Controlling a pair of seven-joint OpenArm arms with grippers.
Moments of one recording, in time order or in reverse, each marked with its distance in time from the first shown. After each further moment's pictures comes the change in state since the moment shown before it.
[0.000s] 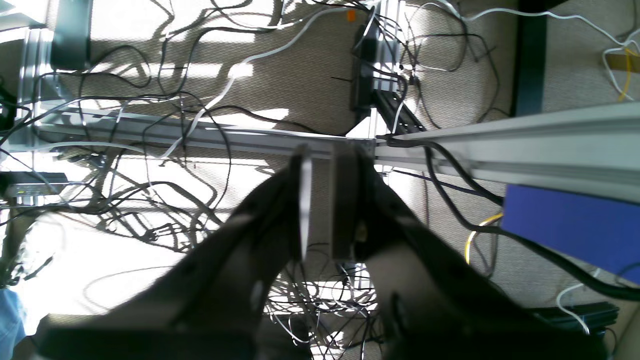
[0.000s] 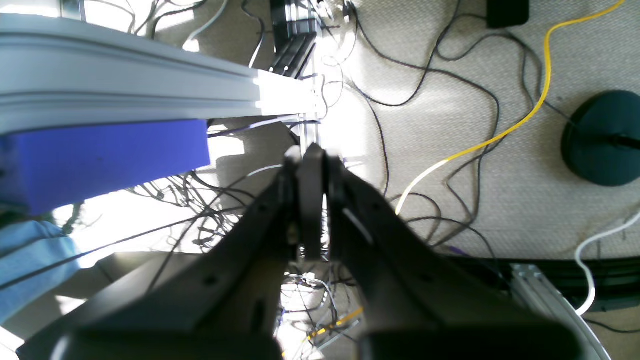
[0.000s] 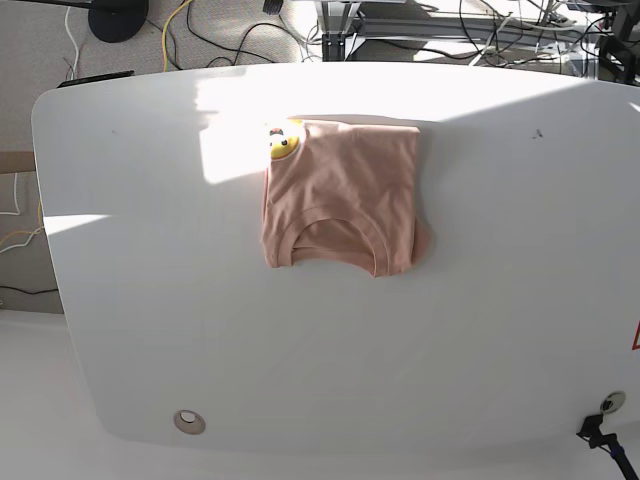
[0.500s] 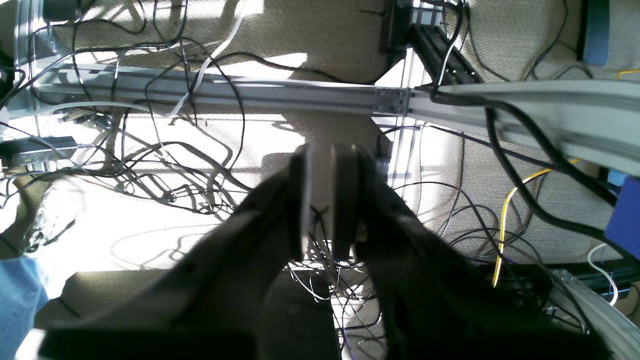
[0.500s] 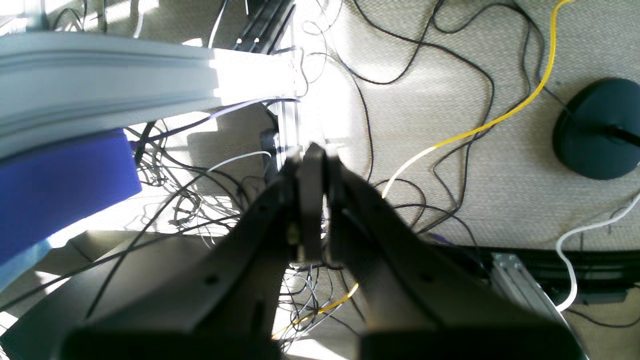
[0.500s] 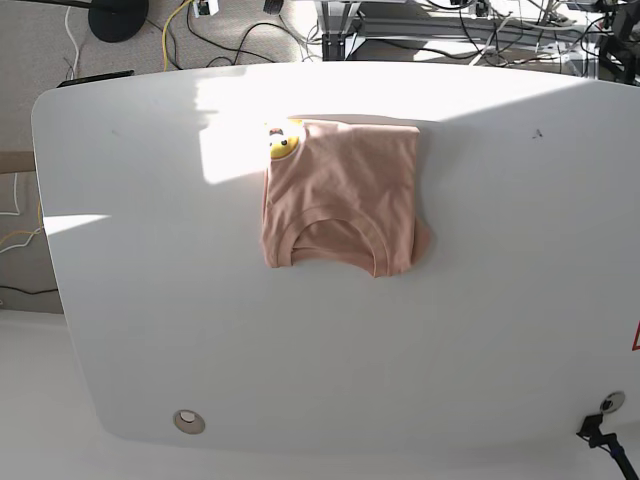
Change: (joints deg) left arm -21.7 0.8 6.6 -35.2 0.3 -0.3 0.0; right arm 16.5 0.7 -0.7 -22.9 -5.9 -0.5 0.1
